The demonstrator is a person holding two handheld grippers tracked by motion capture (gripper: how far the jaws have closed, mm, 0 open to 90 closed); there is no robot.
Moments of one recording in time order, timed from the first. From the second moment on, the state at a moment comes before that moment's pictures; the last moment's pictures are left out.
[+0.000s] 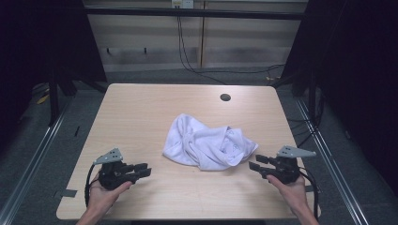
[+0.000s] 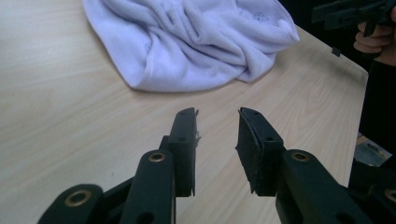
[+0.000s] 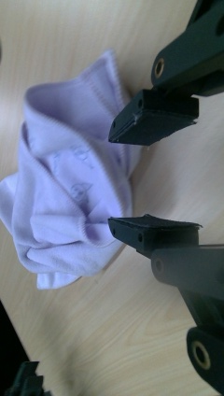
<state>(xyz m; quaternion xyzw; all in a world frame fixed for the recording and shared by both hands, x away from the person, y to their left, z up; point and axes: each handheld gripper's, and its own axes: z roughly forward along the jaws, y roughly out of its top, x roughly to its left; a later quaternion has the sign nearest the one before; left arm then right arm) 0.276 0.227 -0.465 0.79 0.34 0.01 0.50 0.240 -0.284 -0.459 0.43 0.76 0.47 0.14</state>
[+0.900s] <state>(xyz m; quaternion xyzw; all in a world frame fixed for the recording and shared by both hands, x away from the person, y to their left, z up) 0.347 0.139 -0.501 0.87 0.30 0.05 0.39 0.309 -0.184 -0.500 0.37 0.84 0.39 0.06</state>
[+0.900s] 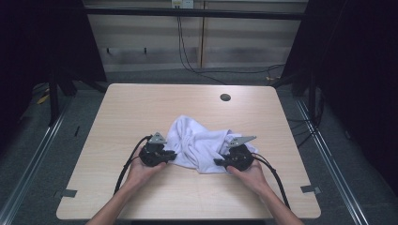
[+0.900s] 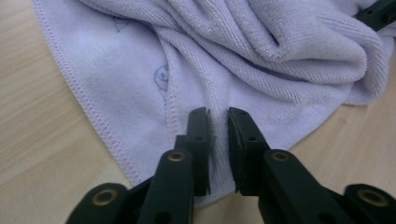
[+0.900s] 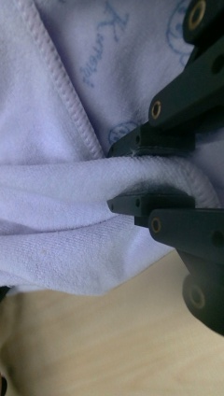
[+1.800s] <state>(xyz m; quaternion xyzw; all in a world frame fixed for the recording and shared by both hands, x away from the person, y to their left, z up) 0.273 0.197 -0.481 0.85 0.28 0.02 0.44 0.245 -0.174 -0.474 0.33 0.84 0.44 0.00</state>
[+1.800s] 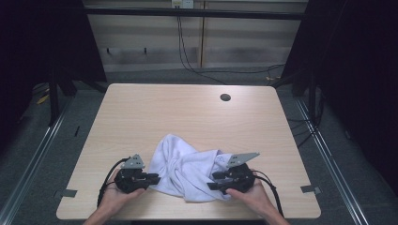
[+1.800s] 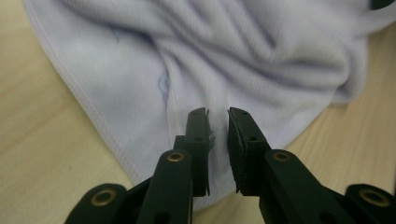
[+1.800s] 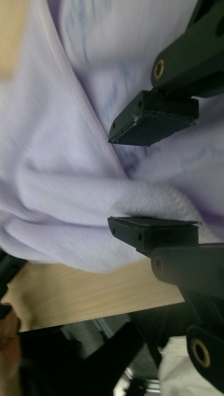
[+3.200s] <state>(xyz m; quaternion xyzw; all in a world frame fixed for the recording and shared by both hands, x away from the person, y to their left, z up) 0.342 0.160 -0.415 0.77 0.28 0.02 0.58 0.301 -0.249 -0.429 0.43 0.77 0.44 0.13</state>
